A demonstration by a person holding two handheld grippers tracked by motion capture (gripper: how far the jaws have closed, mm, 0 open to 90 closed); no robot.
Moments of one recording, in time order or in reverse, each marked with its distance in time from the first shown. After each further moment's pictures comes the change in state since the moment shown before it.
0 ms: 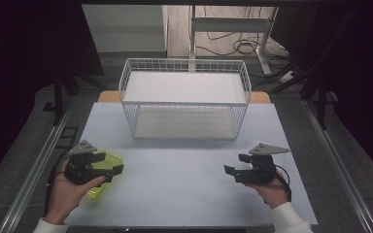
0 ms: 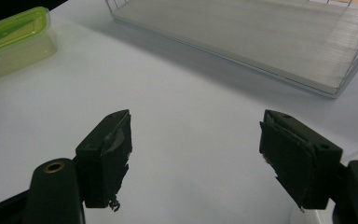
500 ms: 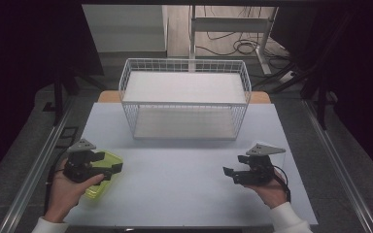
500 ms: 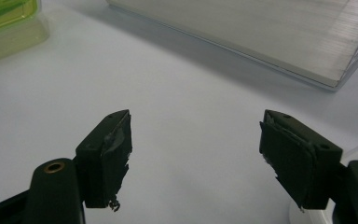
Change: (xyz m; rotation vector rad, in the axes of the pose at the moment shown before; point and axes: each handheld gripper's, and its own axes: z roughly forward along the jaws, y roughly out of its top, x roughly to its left) left arm 0.006 0.003 -0.005 -0.001 -0.002 -0.024; right arm 0.005 0.000 0.002 0.043 -0.023 -0.020
